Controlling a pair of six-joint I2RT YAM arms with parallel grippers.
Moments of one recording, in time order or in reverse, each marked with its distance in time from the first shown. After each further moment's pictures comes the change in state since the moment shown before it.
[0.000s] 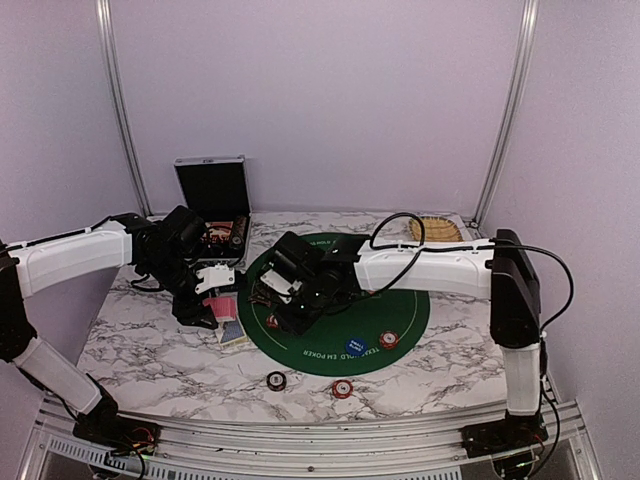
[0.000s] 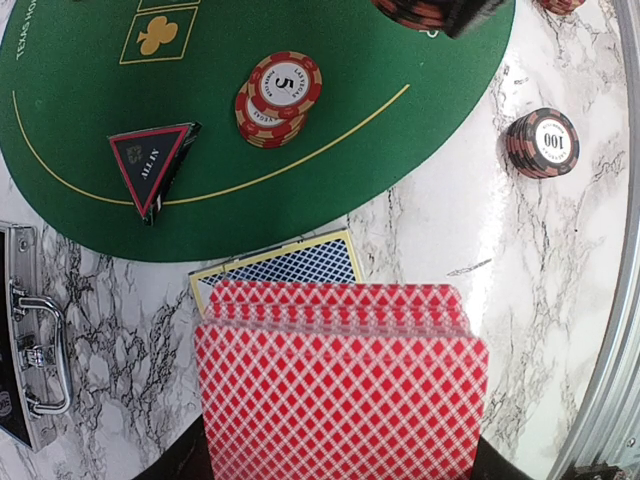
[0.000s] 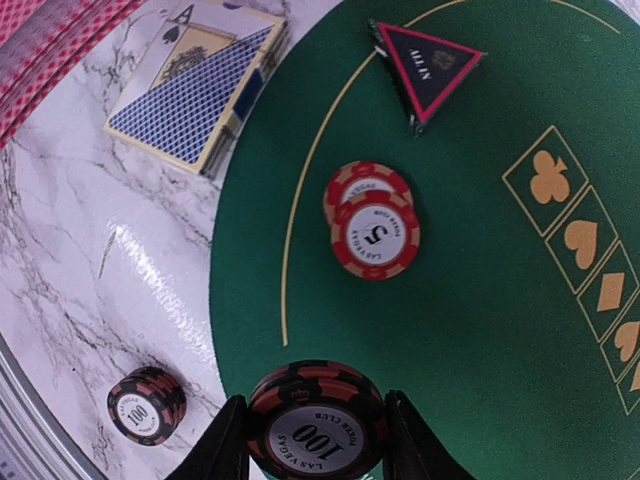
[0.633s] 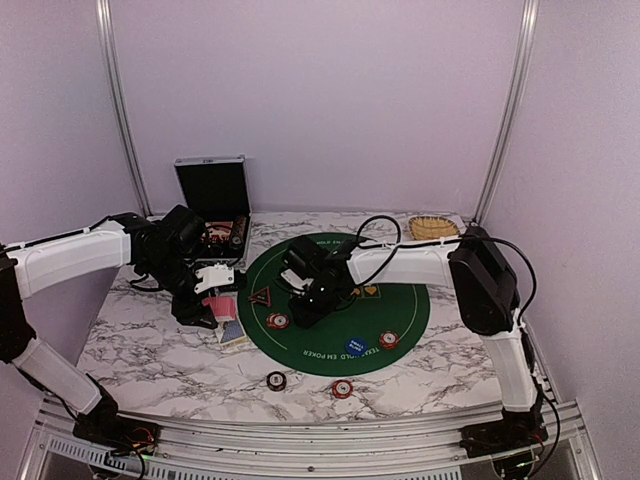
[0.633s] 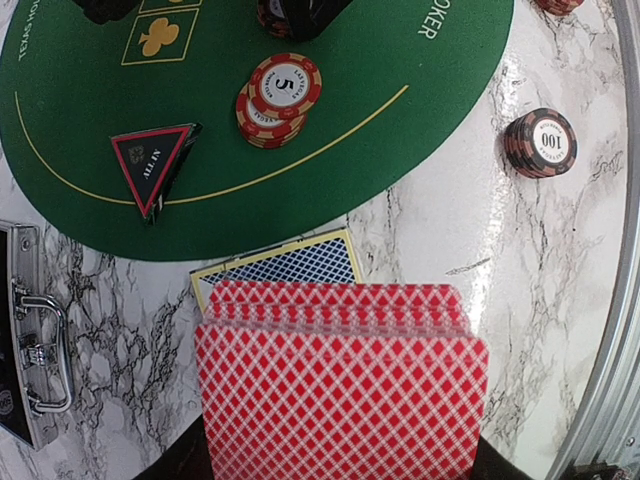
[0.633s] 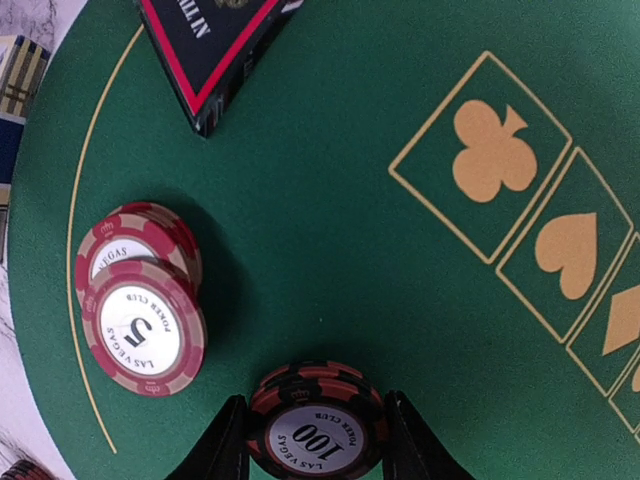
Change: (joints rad) left arm 0.000 -0.008 0.000 -0.003 0.000 0.000; right arm -0.159 0.156 0.013 0.101 -0.017 0.042
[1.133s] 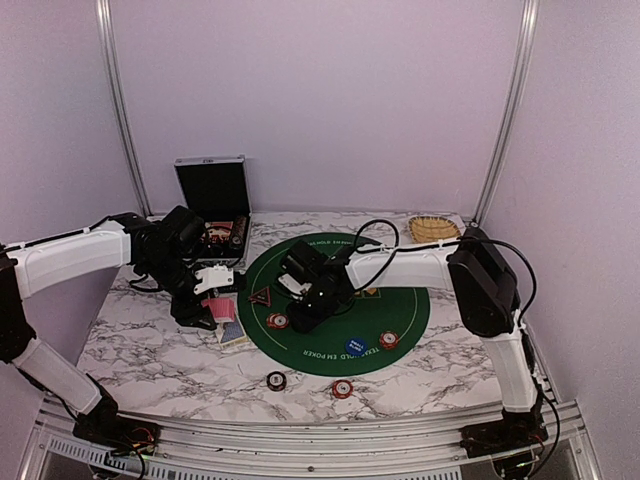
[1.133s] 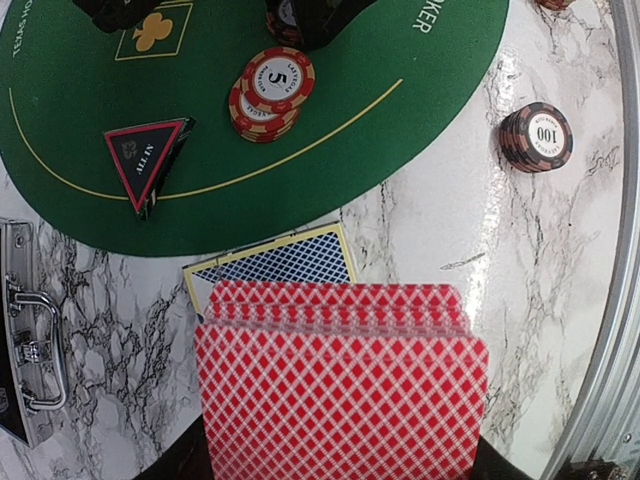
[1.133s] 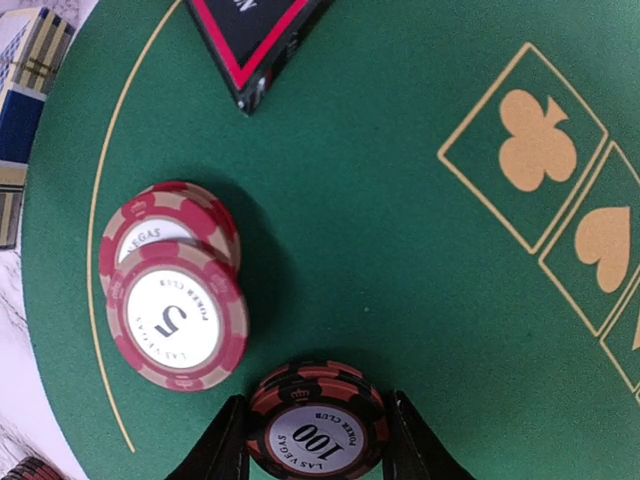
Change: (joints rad) left arm 0.000 0.000 0.000 -0.013 0.001 0.000; right arm 0.018 -0.002 -0.031 0.023 -0.022 0.010
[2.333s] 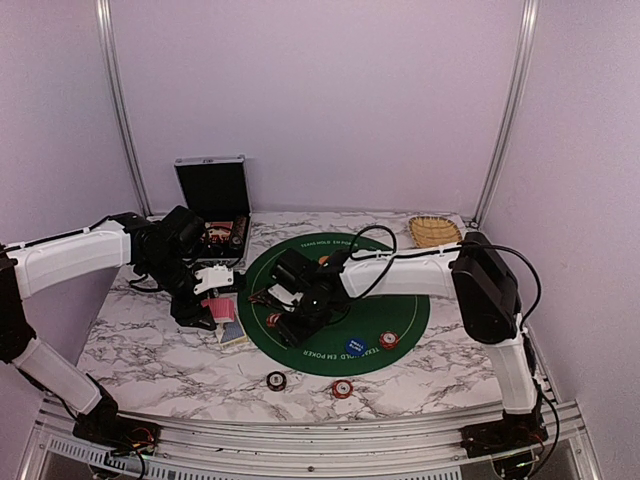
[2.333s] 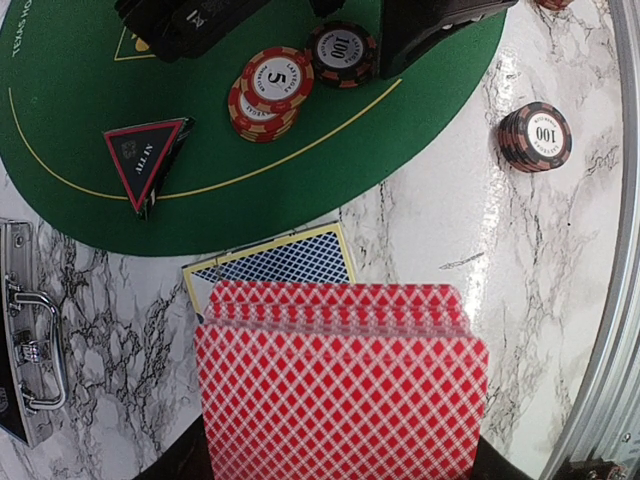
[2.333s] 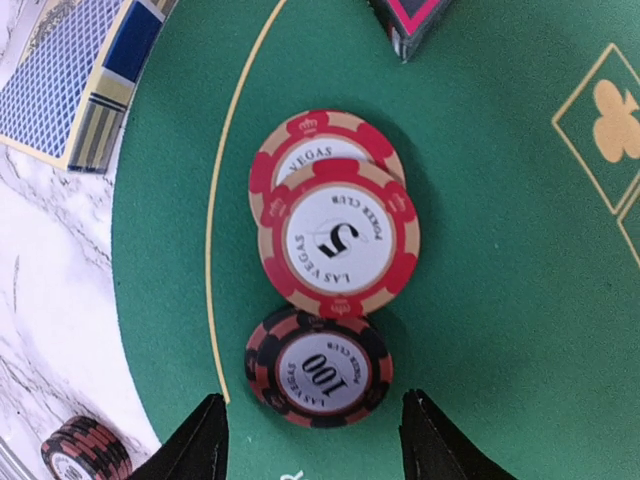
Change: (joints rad) left arm 0.000 0.000 0.002 -0.005 0.000 0.000; right arm 0.069 -0.023 0.003 -0.050 -0.032 0.009
